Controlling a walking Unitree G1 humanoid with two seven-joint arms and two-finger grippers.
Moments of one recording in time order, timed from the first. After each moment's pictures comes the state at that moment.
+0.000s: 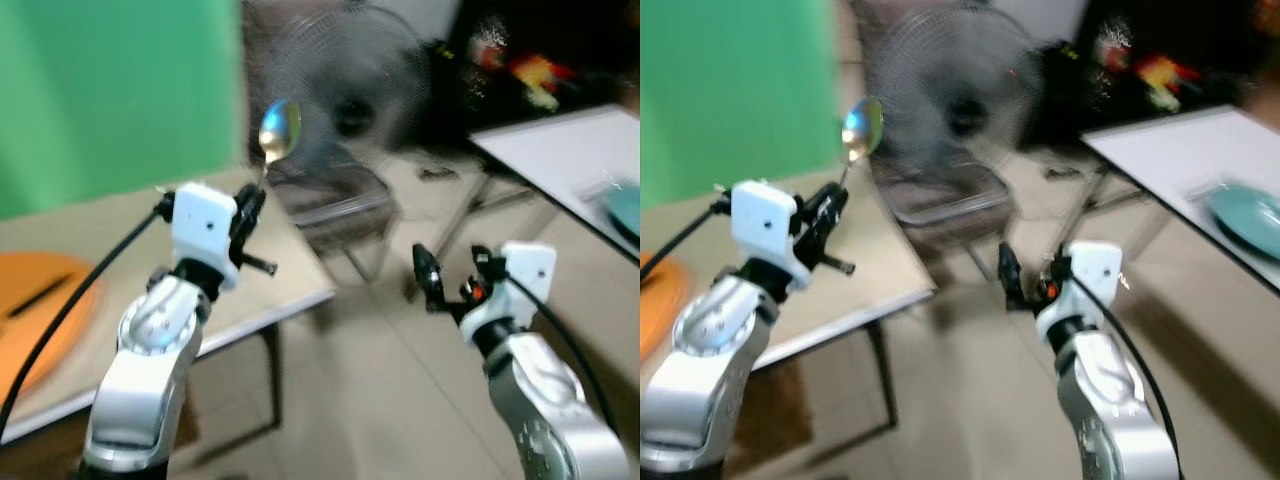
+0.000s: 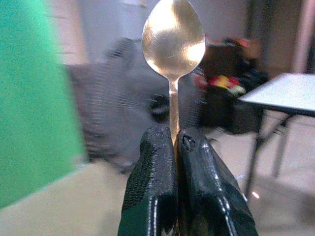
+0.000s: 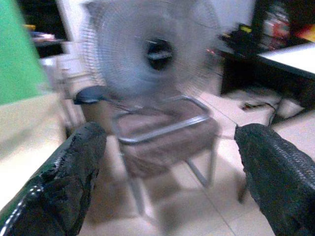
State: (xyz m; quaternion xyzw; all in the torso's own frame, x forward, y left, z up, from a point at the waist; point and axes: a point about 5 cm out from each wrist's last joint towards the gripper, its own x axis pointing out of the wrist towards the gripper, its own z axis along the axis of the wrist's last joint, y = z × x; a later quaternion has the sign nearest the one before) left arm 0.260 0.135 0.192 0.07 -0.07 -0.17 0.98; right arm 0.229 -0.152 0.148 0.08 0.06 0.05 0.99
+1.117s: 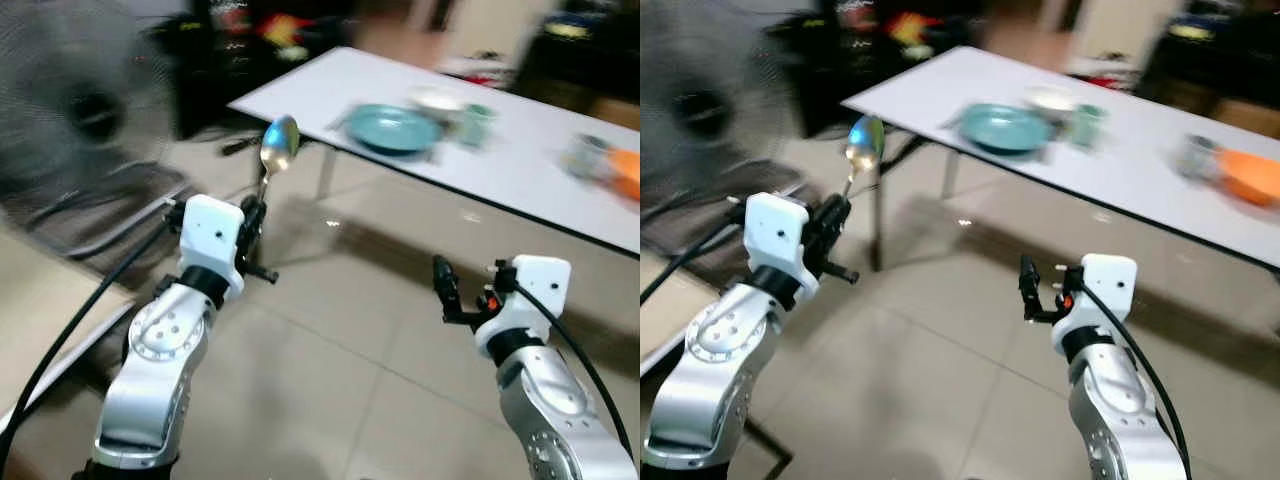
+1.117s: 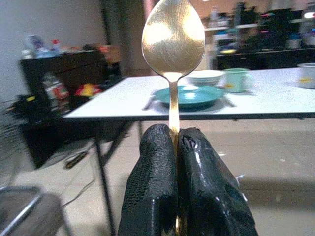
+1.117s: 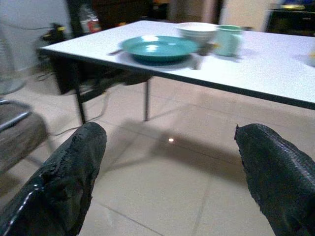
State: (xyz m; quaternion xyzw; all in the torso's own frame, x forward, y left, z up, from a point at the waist) left arm 0.262 0.133 0.180 0.09 -0.06 -0.16 0.98; right arm 0.224 -0.166 0.141 0.04 0.07 0.00 1.00
